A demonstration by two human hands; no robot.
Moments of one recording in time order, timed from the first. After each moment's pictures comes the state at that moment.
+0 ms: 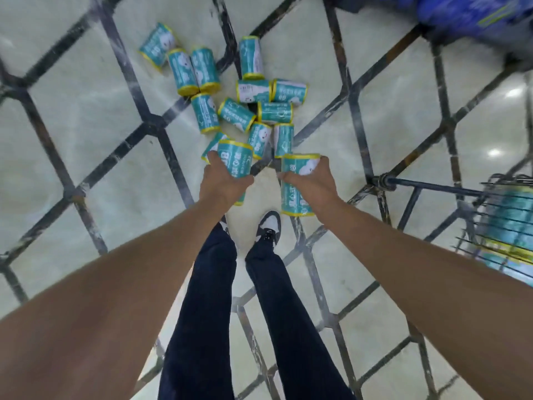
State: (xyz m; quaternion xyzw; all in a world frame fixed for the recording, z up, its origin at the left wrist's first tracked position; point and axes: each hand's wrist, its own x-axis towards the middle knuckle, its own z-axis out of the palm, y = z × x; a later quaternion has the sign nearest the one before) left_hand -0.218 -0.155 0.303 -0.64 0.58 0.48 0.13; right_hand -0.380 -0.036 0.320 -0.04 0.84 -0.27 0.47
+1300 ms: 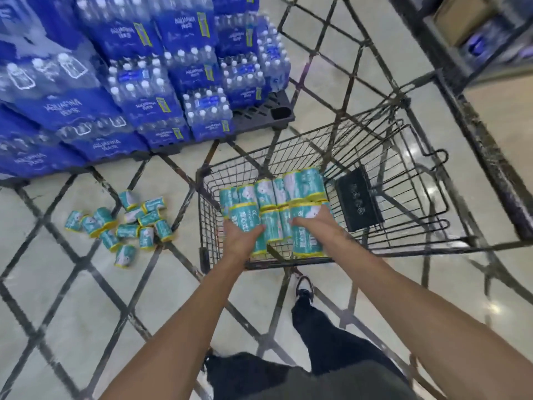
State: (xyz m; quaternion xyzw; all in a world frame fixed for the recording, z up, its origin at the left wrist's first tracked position) left_hand -0.532 0.422 0.708 -0.53 0.62 0.57 0.07; right_hand -0.653 0.585 0.710 0.12 0.80 -0.44 0.38
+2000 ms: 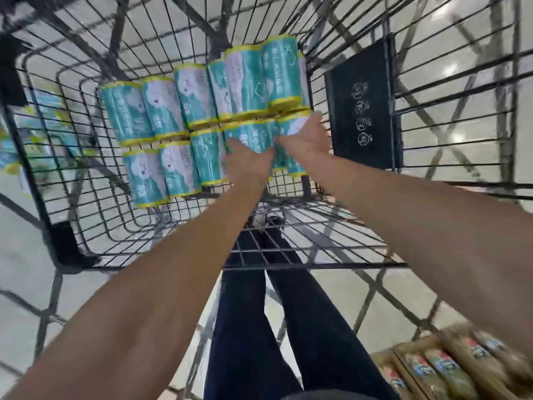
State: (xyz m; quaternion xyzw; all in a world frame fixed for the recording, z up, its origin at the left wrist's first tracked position) left_hand -0.720 0.545 0.435 -0.58 0.67 0.42 0.20; right_hand -0.808 0.628 0.433 0.13 0.89 -0.24 0.37
